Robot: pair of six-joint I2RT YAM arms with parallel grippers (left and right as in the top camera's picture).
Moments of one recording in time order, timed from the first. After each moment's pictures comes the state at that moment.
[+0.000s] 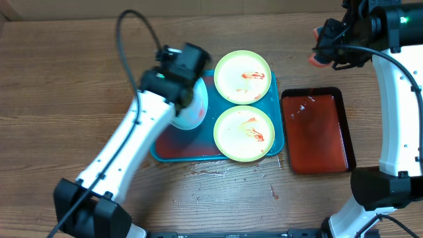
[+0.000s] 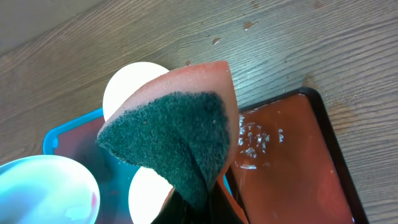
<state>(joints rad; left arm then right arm) -0.42 1.67 1.54 -1.11 -0.60 -0.34 0.07 1.87 2.27 -1.51 -0.06 0.44</state>
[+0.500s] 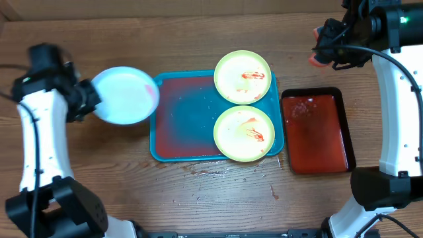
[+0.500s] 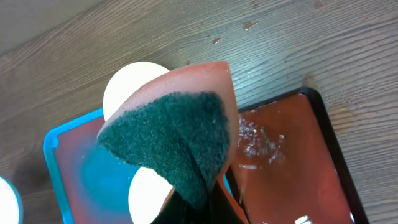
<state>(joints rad) 0.35 1.67 1.49 -1.08 0.07 -0.21 0.07 1.87 2.27 -1.51 -0.07 0.43</state>
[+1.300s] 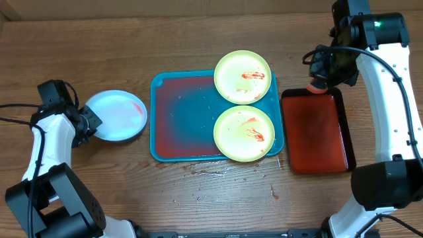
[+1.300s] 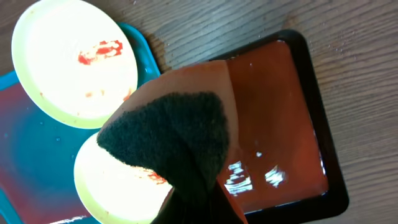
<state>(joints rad) 0.44 1.67 1.10 -0.67 -0.06 -0.34 0.07 1.87 2.01 -1.50 -0.02 0.41</state>
